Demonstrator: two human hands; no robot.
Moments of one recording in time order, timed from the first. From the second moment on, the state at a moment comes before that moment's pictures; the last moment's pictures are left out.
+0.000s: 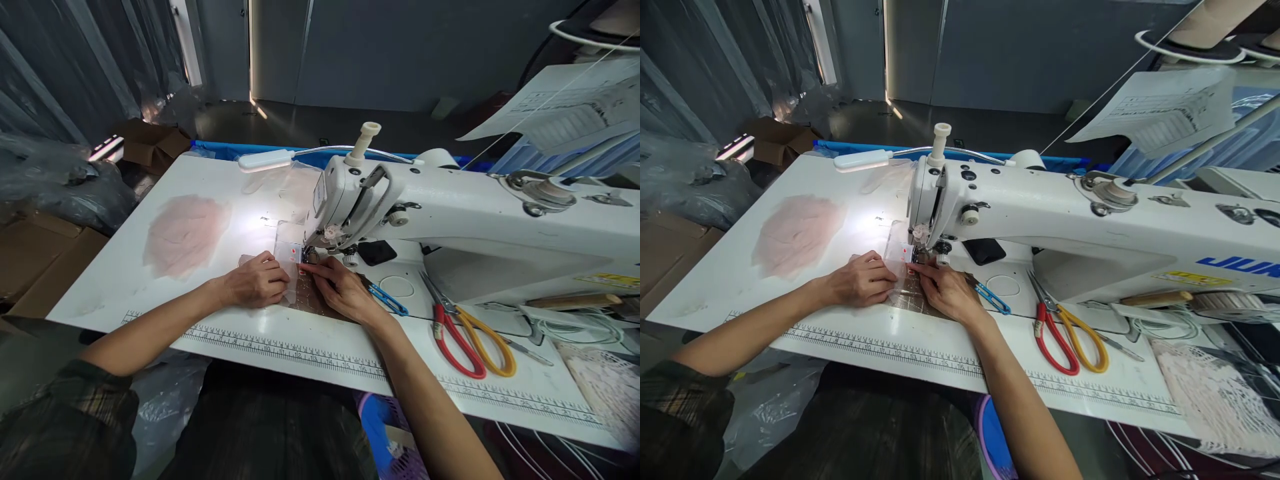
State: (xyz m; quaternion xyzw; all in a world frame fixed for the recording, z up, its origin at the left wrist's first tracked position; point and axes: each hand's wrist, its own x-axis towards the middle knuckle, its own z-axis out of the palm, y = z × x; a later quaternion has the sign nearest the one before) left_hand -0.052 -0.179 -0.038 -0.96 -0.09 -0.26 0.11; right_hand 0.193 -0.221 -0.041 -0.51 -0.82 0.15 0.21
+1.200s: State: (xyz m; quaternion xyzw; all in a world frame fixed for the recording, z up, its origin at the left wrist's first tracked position) left_hand -0.052 -0.159 -0.032 -0.96 -0.21 -0.15 0.08; right_hand 0.178 -0.235 -0.030 -0.44 -0.89 0.01 0.16
